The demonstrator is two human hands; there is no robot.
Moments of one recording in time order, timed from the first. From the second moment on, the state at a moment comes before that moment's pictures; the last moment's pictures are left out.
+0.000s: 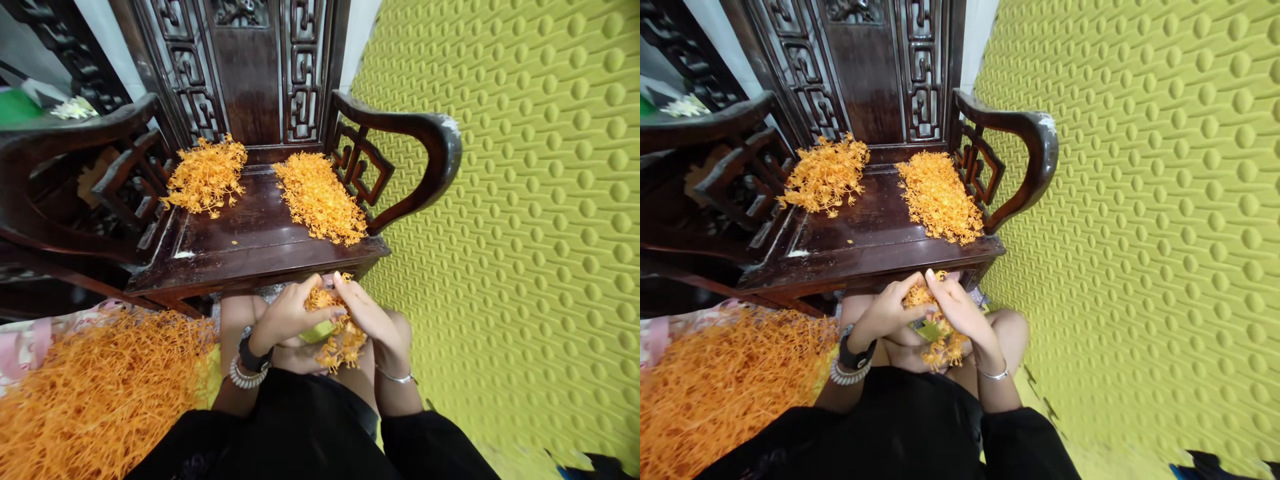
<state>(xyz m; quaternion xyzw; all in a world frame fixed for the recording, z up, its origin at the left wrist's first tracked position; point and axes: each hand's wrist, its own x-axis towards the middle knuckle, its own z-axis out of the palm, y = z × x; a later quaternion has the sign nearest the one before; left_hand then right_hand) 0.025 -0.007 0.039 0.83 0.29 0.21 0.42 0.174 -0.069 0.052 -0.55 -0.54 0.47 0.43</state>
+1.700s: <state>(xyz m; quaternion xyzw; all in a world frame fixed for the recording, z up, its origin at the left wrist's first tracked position) 0.044 -0.027 0.014 0.78 0.32 0.36 0.40 0.192 -0.046 0.004 -0.52 -0.56 0.56 0.31</state>
